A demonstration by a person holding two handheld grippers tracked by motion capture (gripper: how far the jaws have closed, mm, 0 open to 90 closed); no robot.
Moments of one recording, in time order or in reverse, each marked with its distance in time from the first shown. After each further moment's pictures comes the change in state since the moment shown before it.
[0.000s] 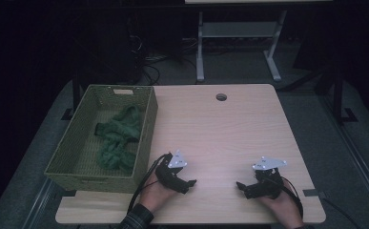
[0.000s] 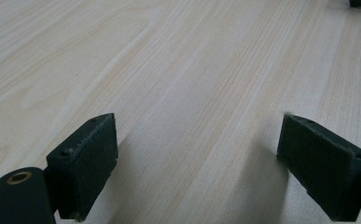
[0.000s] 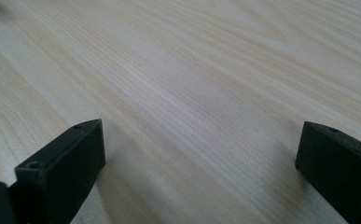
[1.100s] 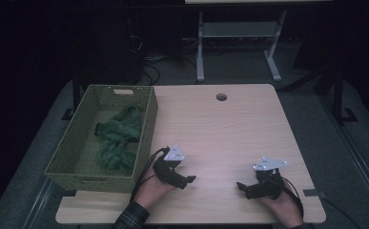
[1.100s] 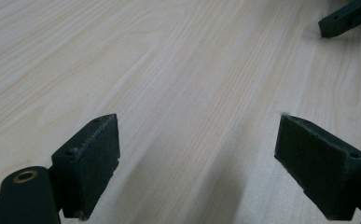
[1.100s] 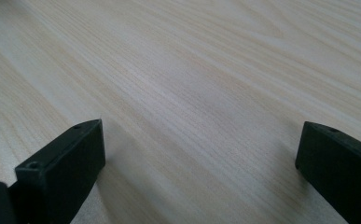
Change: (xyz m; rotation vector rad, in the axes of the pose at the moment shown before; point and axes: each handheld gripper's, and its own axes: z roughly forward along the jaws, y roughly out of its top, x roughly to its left) left arm 0.010 0.015 -0.016 -0.021 -0.064 -0.034; right arm 0.001 -0.001 -0.001 0.001 -0.007 0.010
